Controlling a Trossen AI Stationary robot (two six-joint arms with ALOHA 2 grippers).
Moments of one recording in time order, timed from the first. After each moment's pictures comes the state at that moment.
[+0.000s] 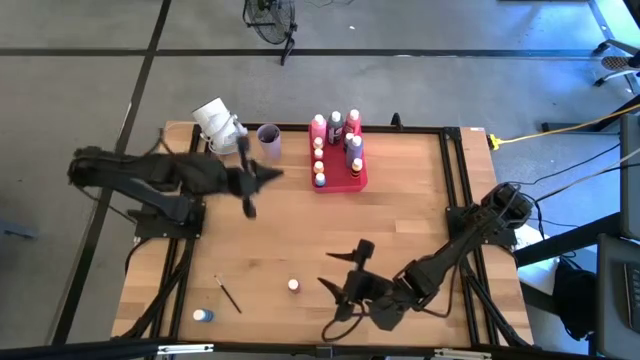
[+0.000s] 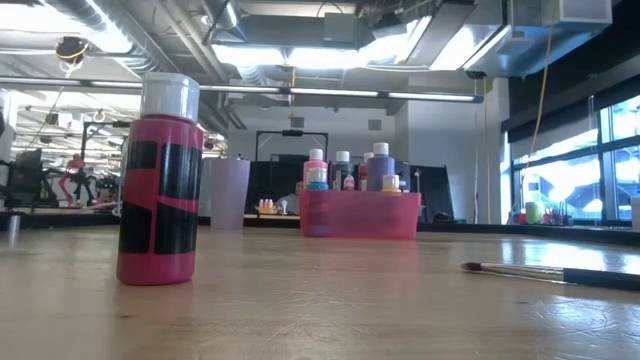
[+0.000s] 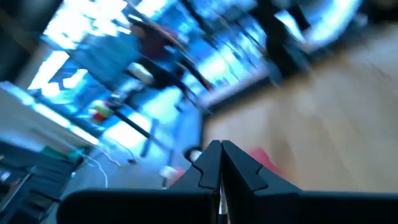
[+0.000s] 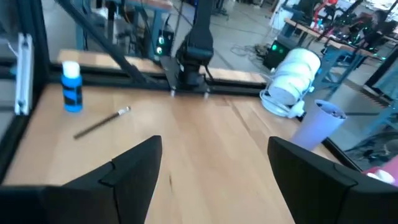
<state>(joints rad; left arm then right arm) -0.16 1.00 1.11 -0.37 -0.49 0.56 0.70 1.82 1.35 -0.05 1.03 0.19</state>
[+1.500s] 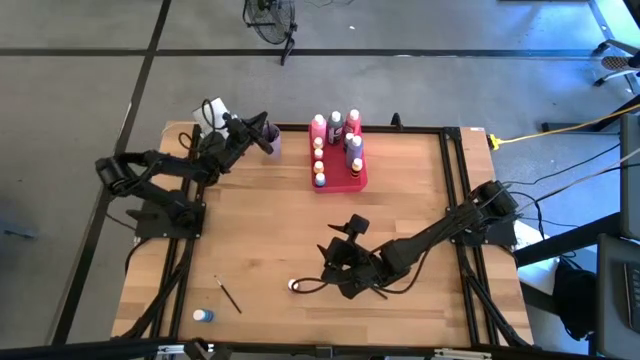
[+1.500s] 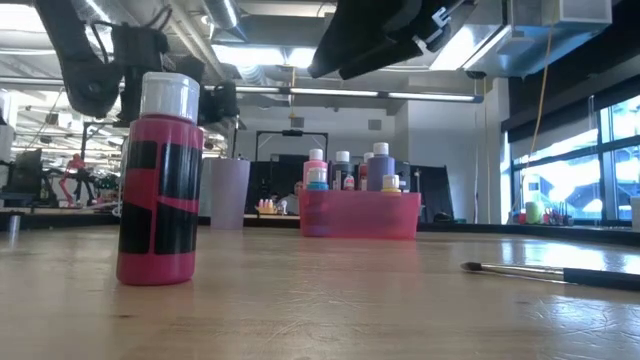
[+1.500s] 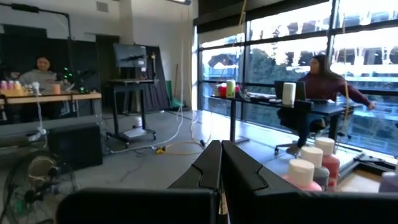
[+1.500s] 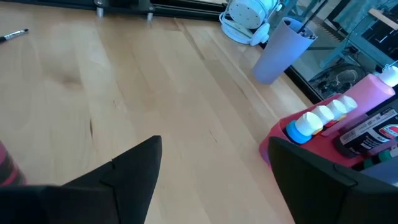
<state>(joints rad) 0.70 1.39 0.31 1.27 -0.25 0.01 0.52 1.89 1.35 -0.38 0.96 0.46</state>
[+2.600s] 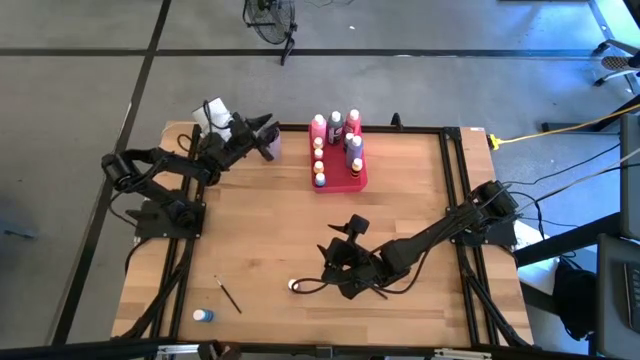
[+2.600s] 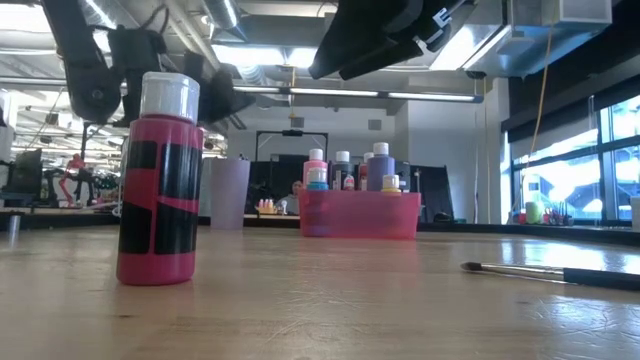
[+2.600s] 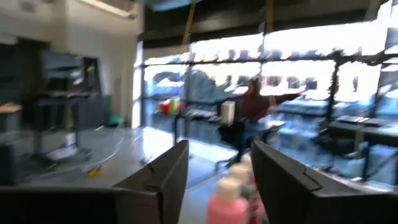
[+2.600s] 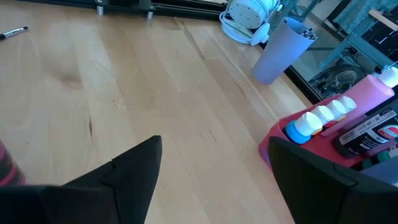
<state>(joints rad) 0.72 1.44 0.31 1.41 0.01 -0.09 0.52 1.89 1.35 -0.38 0.96 0.46</state>
